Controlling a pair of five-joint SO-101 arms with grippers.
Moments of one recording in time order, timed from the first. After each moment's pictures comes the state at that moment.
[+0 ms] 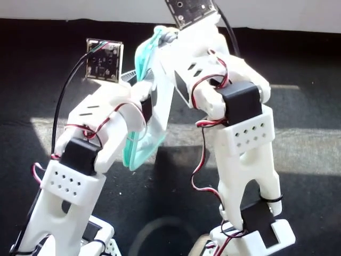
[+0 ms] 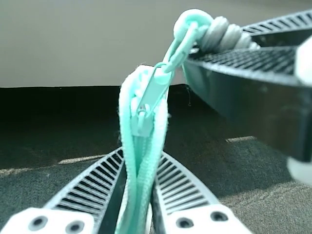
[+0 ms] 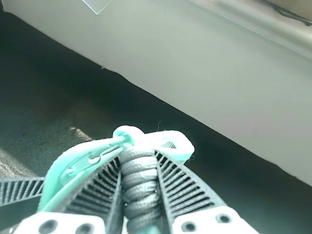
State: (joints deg) left arm 15.2 -45.5 27.6 46.0 13.9; right arm -25.8 -6.8 -36.6 71.3 13.8
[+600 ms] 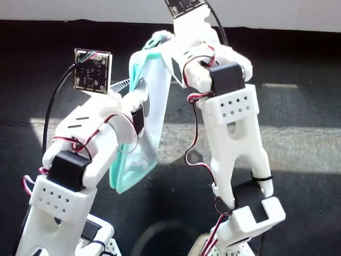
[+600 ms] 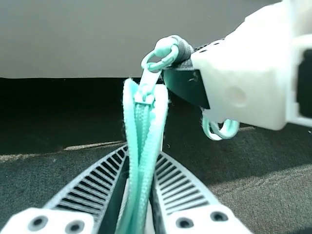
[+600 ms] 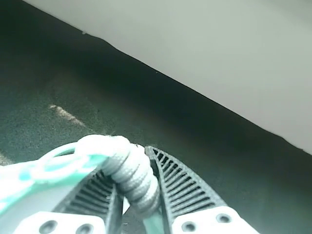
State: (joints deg) left arm 15.2 -52.8 27.8 53.0 13.9; right arm -20.5 5.0 -37.4 70.6 13.8
